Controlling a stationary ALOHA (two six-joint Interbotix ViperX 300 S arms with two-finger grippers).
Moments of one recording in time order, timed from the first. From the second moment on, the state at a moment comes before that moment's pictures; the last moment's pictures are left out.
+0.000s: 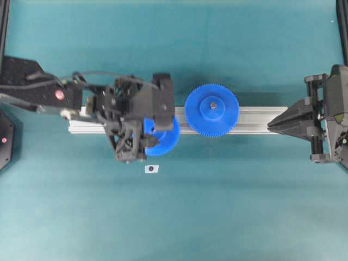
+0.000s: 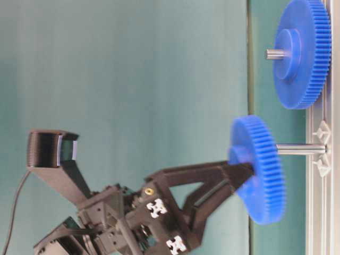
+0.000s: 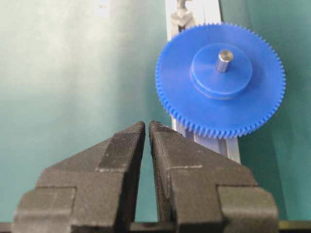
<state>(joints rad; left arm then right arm) 0.03 -0.07 0.47 0.02 0.37 0.01 -0.01 -0.80 1.17 0.02 0.19 0.02</state>
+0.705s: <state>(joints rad) 0.09 0.04 0.41 0.02 0.37 0.11 -0.02 -0.89 1.20 0.02 0.19 0.02</state>
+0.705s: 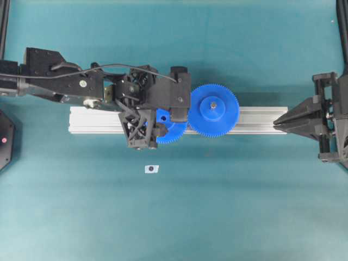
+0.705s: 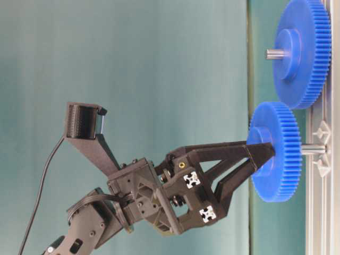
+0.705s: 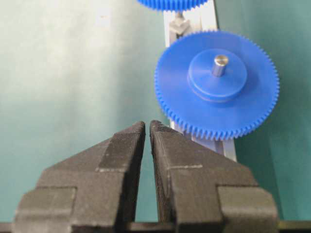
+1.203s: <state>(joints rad) 0.11 0.05 0.40 0.02 0.37 0.11 -0.03 -0.94 1.21 0.02 0.21 0.02</state>
